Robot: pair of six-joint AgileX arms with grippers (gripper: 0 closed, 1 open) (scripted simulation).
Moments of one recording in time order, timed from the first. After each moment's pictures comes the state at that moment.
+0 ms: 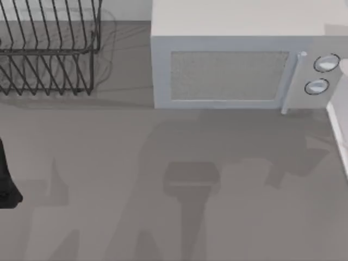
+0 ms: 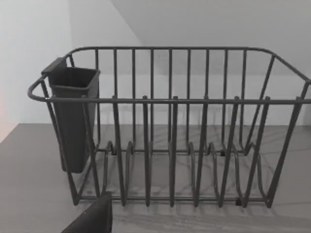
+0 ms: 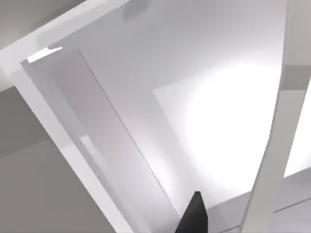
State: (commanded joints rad) left arm 0.00 0.00 0.00 0.00 0.00 0.00; right arm -0.17 2.11 1.96 -1.45 -0.03 -1.24
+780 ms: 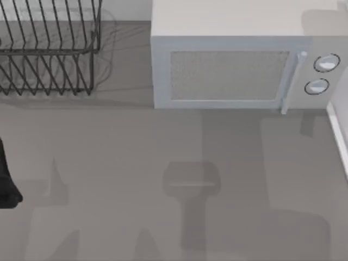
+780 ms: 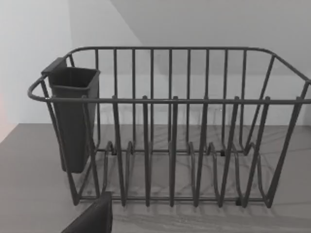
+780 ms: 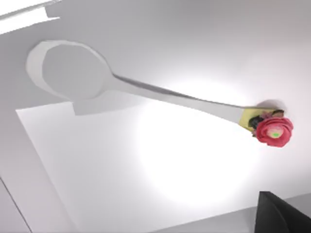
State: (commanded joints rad) left arm 0.00 0.00 0.00 0.00 0.00 0.00; right arm -0.16 2.74 2.87 -1.72 0.00 -1.40
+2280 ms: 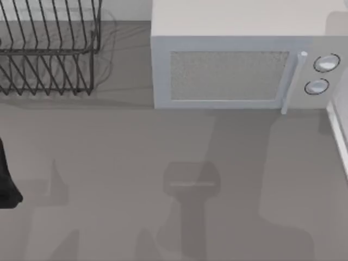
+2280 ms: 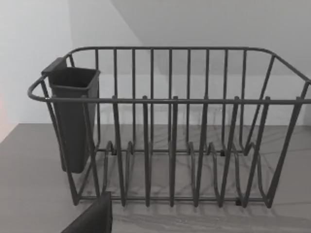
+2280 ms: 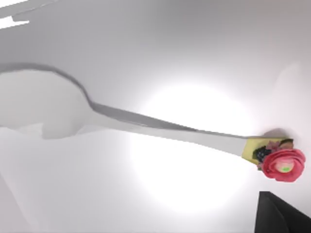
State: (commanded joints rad) left arm 0.00 0.00 0.00 0.00 0.00 0.00; right arm -0.15 2.61 2.45 -1.41 0.01 -1.41
